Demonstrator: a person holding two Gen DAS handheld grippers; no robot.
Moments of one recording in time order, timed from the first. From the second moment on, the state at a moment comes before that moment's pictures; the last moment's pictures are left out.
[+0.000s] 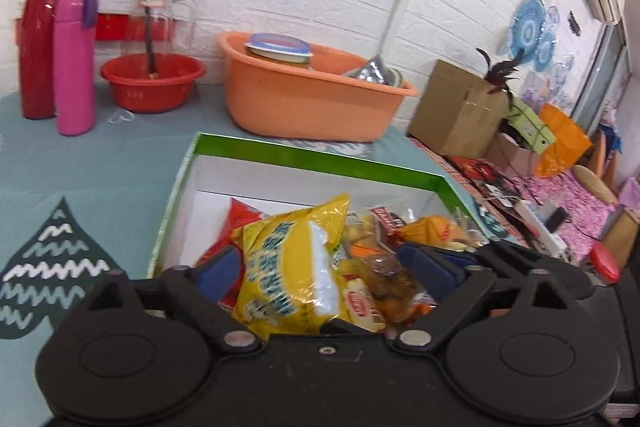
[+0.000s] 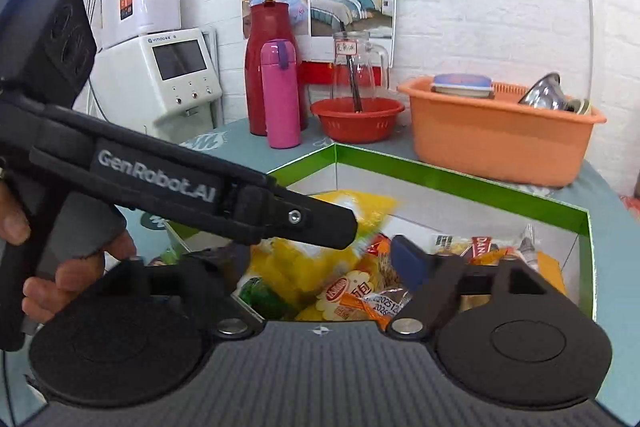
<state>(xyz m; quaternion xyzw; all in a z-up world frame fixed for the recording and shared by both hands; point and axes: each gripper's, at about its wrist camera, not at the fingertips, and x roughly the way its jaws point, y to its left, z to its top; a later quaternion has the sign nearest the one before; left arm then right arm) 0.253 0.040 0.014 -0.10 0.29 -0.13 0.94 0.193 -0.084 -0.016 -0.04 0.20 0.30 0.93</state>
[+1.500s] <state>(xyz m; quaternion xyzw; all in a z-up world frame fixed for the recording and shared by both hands) 0.072 0.110 -0.008 -0.23 0.31 -0.05 0.92 0.105 -0.030 -0.043 -0.06 0.28 0.39 0.87</state>
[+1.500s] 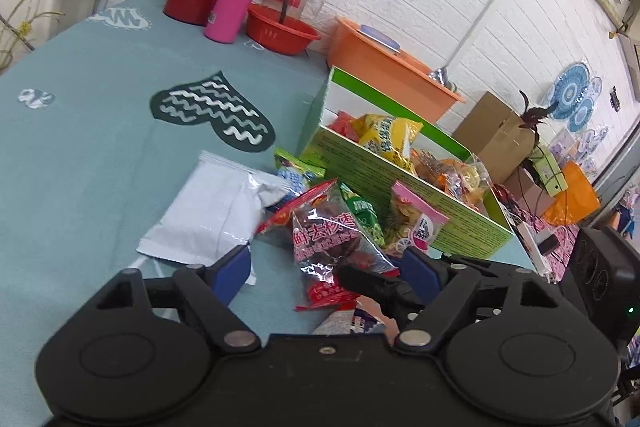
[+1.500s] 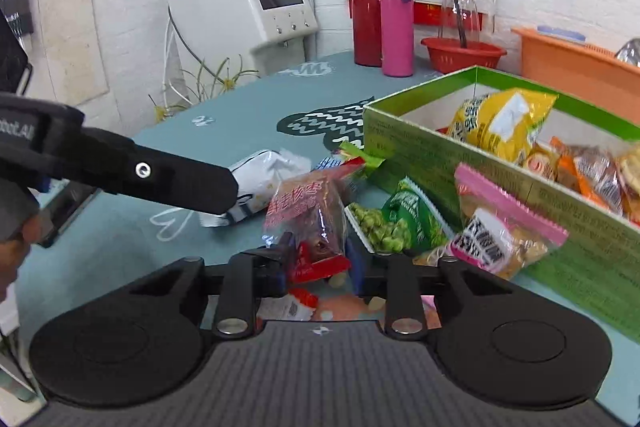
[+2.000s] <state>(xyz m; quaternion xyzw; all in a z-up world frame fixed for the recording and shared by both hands) 0.095 0.045 -0.015 -0.20 0.35 -0.17 0.90 0.059 -0.119 -0.053 0.00 0.30 0.34 0.89</state>
